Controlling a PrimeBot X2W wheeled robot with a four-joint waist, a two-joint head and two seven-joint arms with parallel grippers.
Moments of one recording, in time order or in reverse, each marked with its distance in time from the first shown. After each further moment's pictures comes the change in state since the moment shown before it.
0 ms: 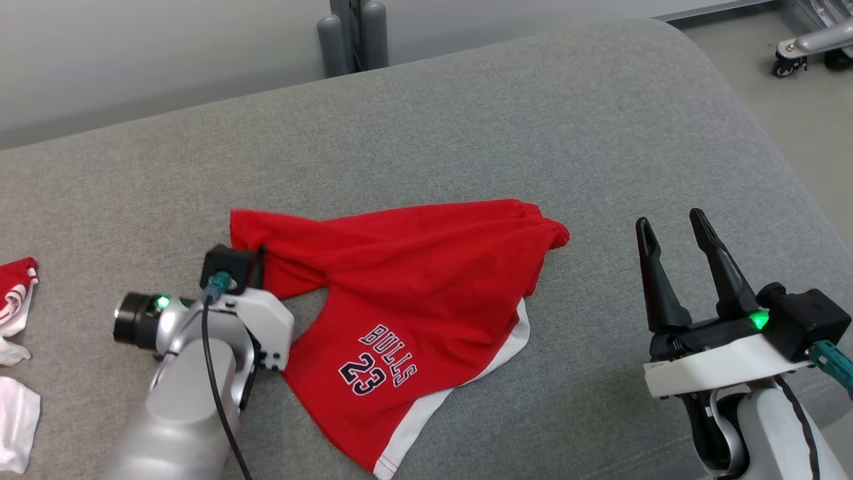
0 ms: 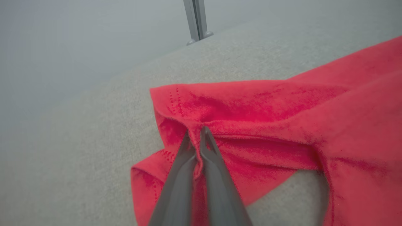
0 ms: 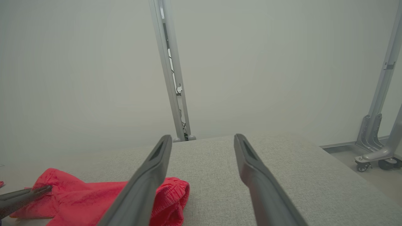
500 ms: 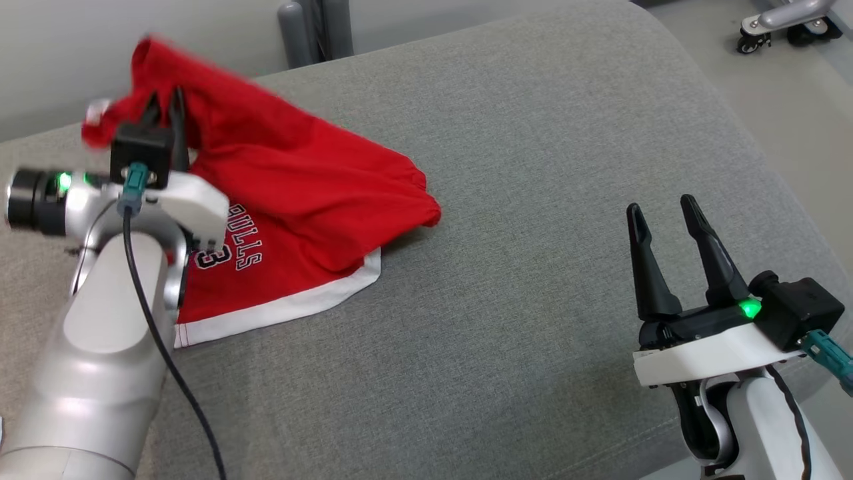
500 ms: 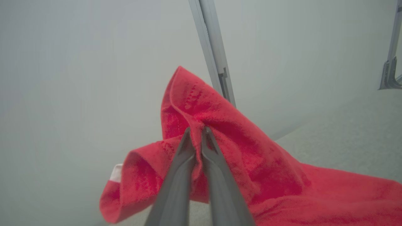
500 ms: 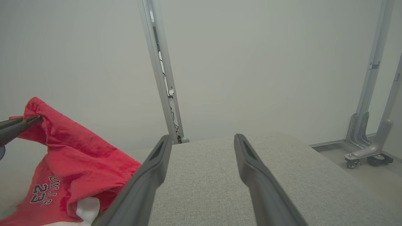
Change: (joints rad) left arm -0.148 0.141 0.060 -0.277 0.071 0.095 -0.012; right arm -0.033 0.031 0.006 -0.001 0.001 0.000 0.000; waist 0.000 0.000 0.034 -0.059
